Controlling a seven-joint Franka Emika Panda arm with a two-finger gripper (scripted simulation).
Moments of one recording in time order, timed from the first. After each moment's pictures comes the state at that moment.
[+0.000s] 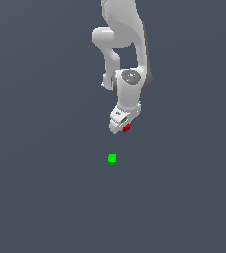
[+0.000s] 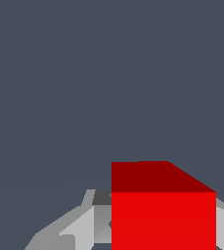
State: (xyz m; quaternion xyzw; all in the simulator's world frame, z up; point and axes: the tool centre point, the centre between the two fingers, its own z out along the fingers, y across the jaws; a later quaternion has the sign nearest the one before) arm -0.117 0.066 0.079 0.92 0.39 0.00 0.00
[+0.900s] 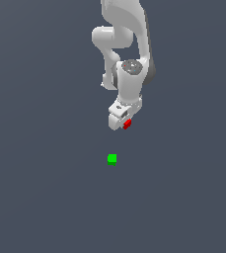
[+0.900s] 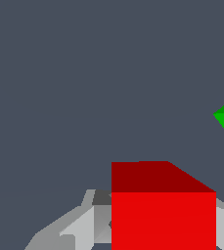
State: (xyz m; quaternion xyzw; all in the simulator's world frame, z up) arm -0.111 0.065 0.117 0.92 0.39 0.00 0.00
